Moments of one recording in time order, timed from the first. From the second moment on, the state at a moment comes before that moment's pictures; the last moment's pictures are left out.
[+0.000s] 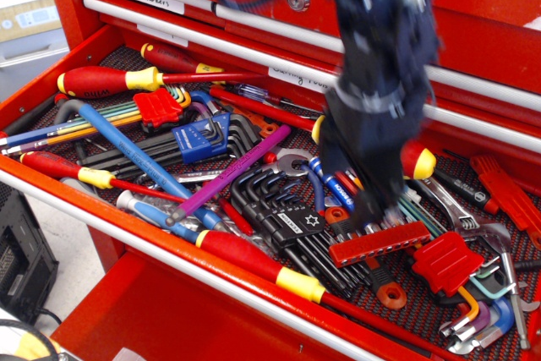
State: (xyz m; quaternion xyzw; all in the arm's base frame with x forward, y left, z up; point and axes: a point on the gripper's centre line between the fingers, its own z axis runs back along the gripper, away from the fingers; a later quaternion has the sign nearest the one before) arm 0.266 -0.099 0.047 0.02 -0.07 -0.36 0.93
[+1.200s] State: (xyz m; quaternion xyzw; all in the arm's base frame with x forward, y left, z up) arm 0.268 -0.100 0.003 -0.06 -0.06 -0.29 0.95
